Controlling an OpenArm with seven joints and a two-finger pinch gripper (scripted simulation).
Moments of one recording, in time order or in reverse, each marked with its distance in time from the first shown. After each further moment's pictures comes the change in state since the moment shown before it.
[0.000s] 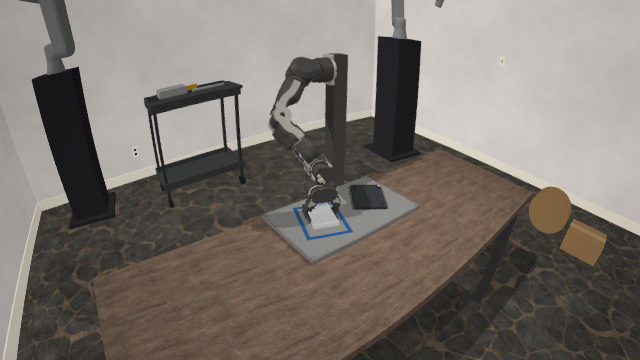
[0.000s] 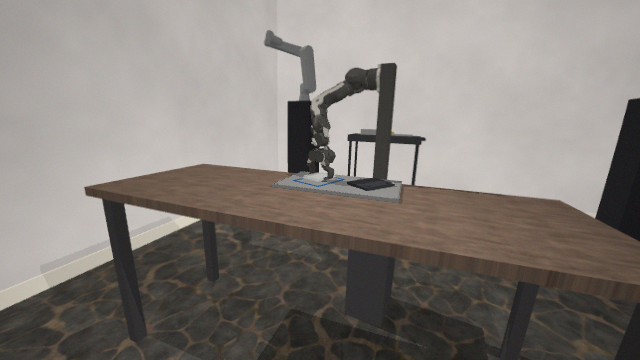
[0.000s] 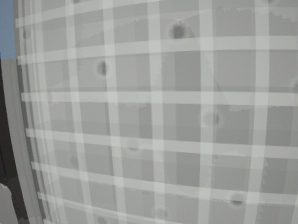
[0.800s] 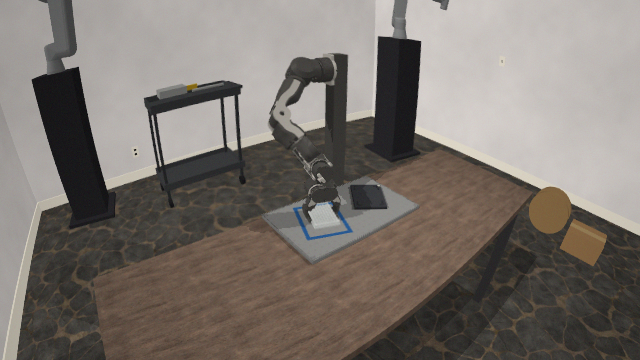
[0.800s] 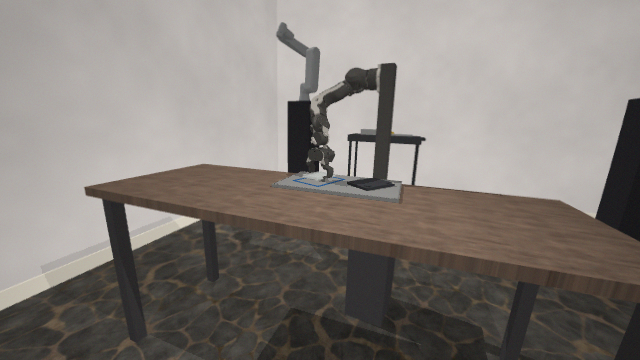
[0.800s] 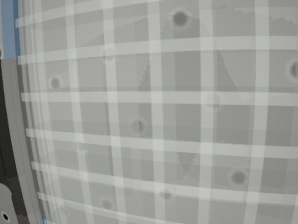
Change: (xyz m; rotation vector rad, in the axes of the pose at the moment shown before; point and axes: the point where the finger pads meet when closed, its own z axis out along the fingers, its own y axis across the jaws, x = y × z) arm -0.004 0.000 -0.005 -0.007 -0.009 0.000
